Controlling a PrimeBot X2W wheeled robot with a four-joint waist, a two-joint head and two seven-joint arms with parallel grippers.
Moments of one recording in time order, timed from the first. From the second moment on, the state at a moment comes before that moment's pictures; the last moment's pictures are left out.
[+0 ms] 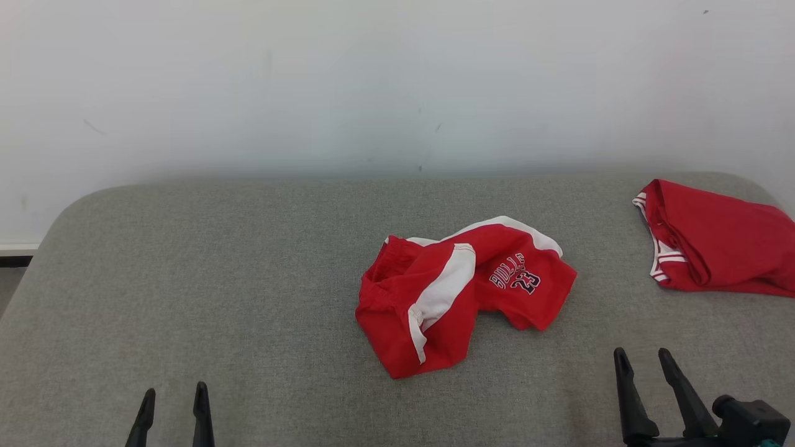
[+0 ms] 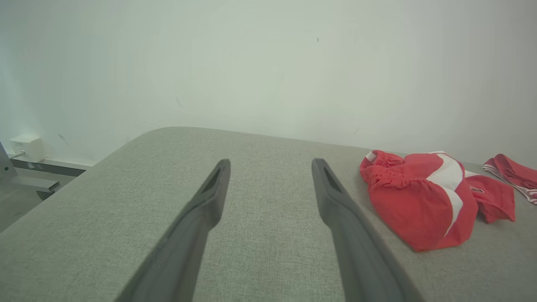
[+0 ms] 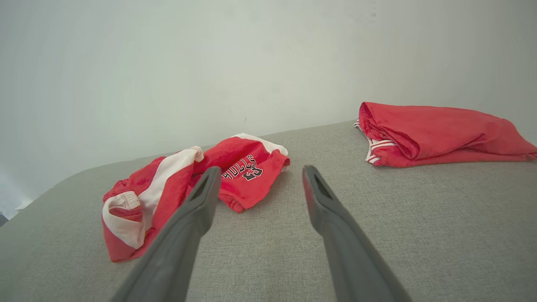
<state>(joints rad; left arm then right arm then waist) 0.13 0.21 -0.10 0.04 -0.37 0.04 -0.26 0.08 -0.13 0.01 0.10 0.34 0.13 -0.14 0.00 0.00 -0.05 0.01</state>
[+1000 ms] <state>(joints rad) 0.13 0.14 -0.05 0.10 -0.30 -0.02 -0.26 0.08 -0.12 0.05 0.13 0.34 0.13 -0.15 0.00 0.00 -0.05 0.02</state>
